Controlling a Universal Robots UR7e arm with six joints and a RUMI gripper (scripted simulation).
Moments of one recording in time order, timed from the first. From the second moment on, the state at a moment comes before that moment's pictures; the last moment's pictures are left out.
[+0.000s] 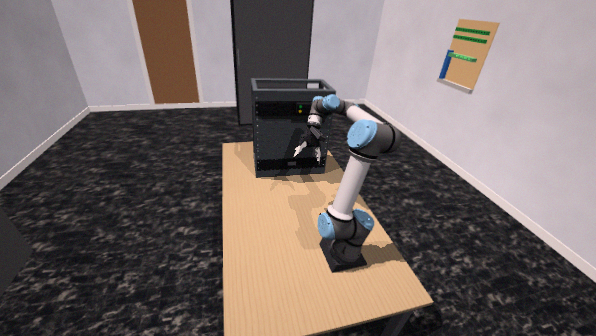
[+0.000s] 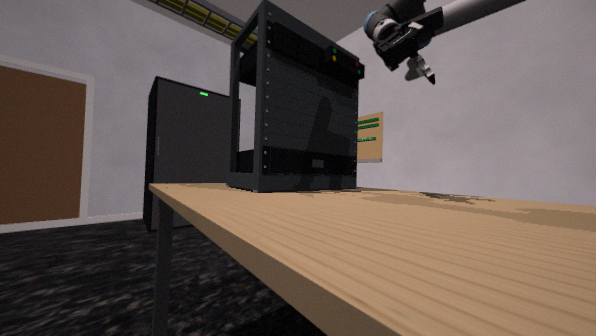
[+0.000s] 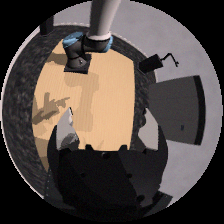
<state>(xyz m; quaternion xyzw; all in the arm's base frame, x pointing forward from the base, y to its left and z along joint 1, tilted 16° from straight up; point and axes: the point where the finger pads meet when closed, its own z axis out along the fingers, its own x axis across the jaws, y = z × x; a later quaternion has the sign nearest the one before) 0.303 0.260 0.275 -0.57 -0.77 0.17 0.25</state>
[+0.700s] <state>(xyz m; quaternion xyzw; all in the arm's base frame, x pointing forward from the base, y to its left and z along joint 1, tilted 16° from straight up) 0.303 0.260 0.275 -0.57 -0.77 0.17 0.25</state>
